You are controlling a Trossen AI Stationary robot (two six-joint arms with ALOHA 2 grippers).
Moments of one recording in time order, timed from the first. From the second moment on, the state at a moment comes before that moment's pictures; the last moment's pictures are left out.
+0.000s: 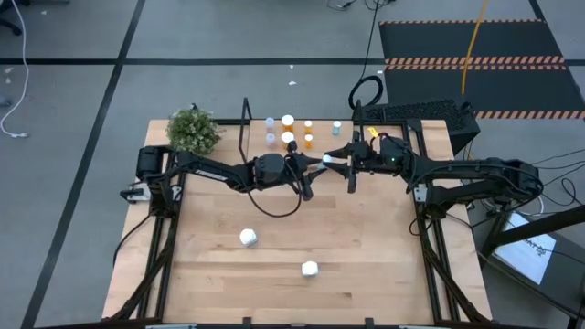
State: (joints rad) left arm 0.11 1.84 1.04 0.71 -0.18 0.10; right arm -0.29 1.11 0.54 0.50 -0.16 0.03
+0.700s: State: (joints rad) left arm 0.11 1.84 1.04 0.69 -0.18 0.11; right arm -0.29 1.11 0.54 0.48 -0.16 0.01
